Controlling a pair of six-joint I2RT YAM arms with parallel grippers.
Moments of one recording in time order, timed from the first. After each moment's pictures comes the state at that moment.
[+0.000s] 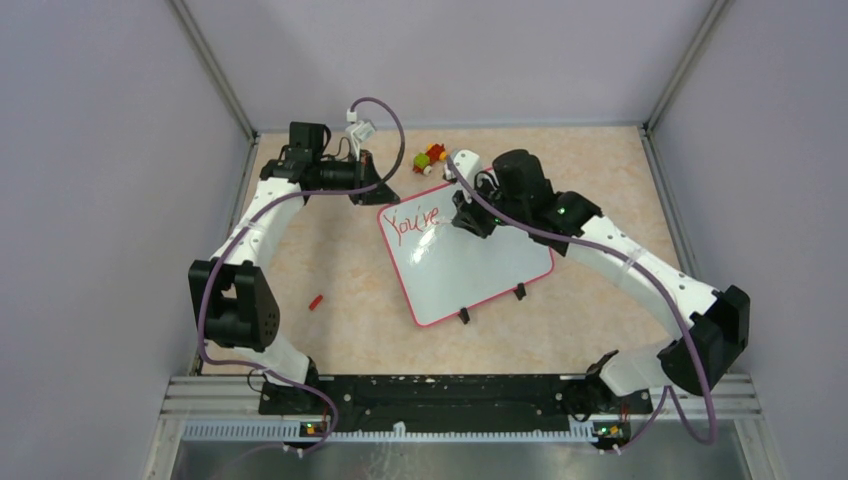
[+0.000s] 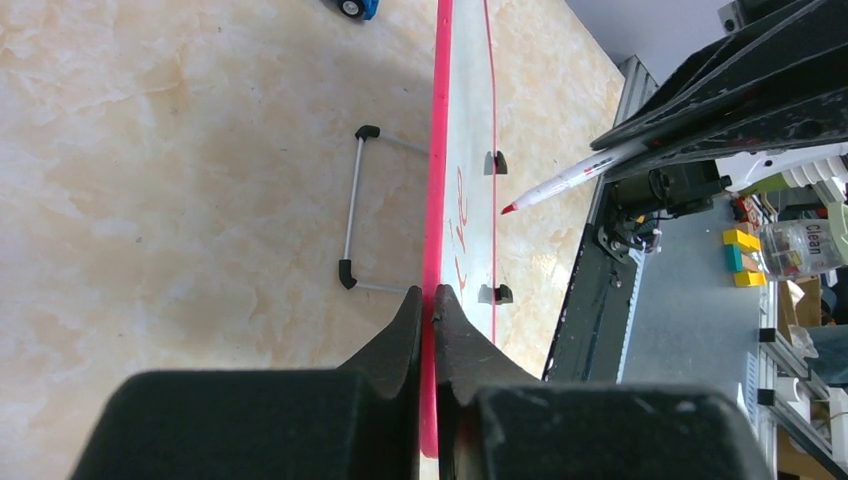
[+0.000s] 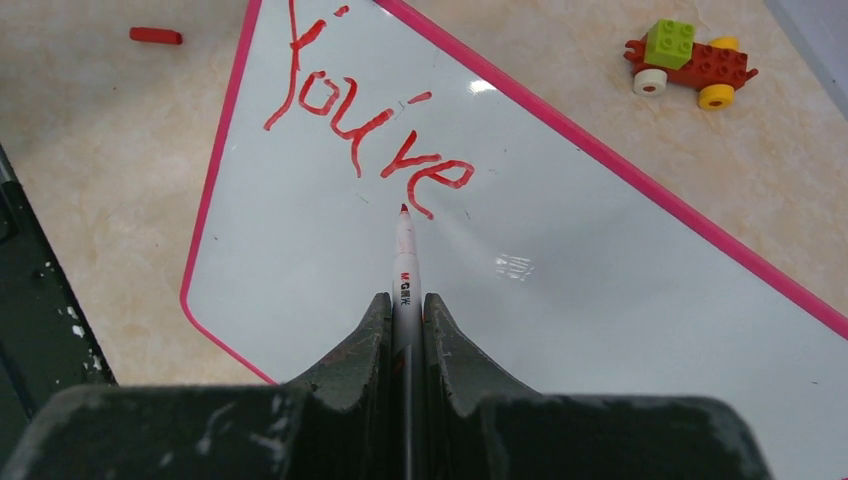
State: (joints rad) left arm -0.13 1.61 1.42 -0.59 1.08 0.09; right arm 0.72 1.39 1.32 -0.49 -0.22 -0.24
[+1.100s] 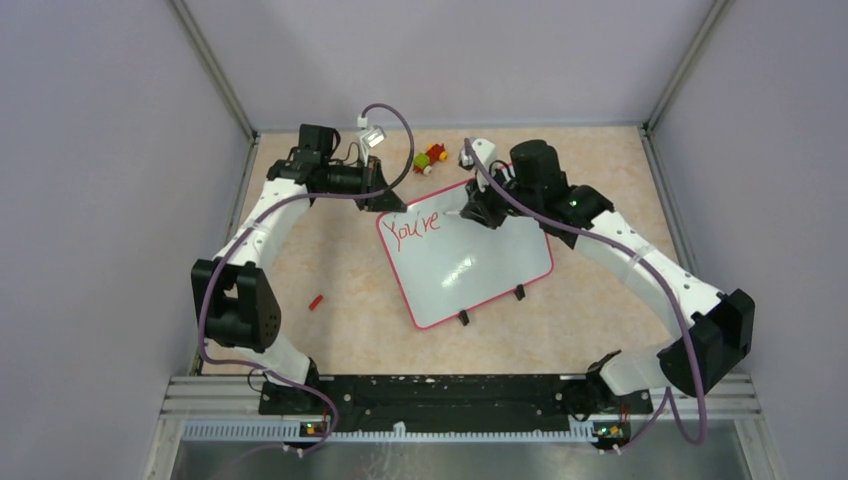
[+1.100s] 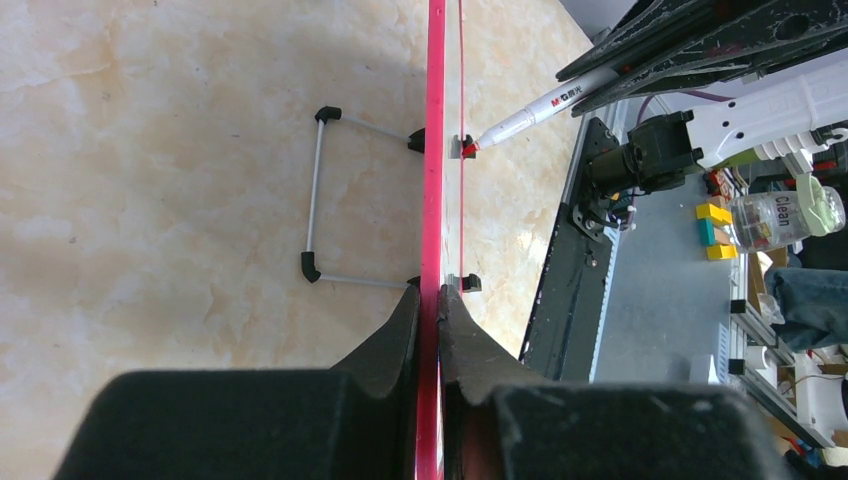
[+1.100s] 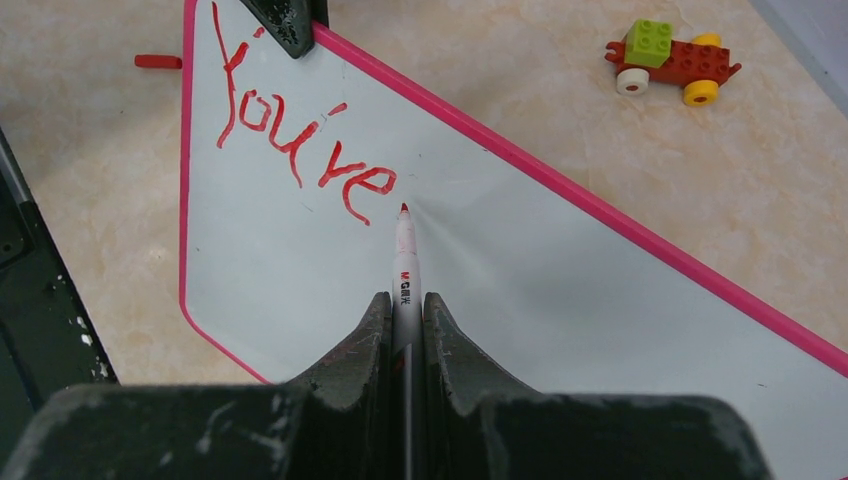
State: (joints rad) left arm -0.17 1.61 1.42 -0.65 1.10 0.12; right arm 0.62 1.37 1.32 -0.48 -0.34 -0.23
